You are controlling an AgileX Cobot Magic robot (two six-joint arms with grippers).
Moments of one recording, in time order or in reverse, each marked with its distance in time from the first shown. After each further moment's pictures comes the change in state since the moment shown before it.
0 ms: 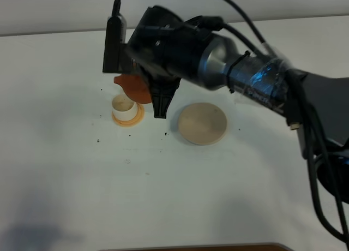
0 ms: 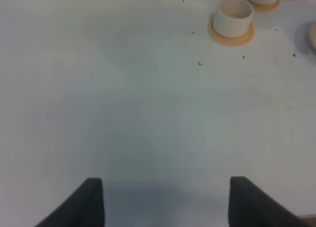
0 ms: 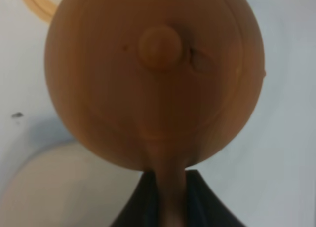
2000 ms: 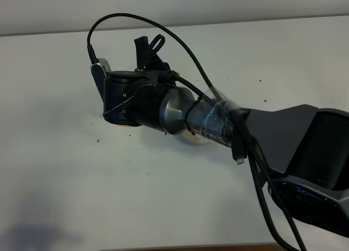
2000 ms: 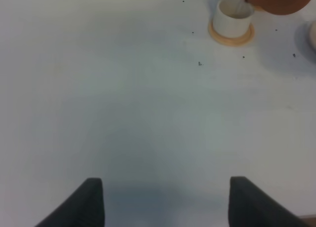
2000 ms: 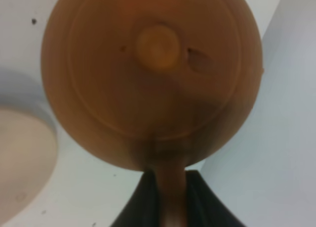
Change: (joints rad) left arm 0.000 0.000 0.000 0.000 0.000 0.000; right arm 0.105 0.135 0.000 -0.442 0.059 -0.025
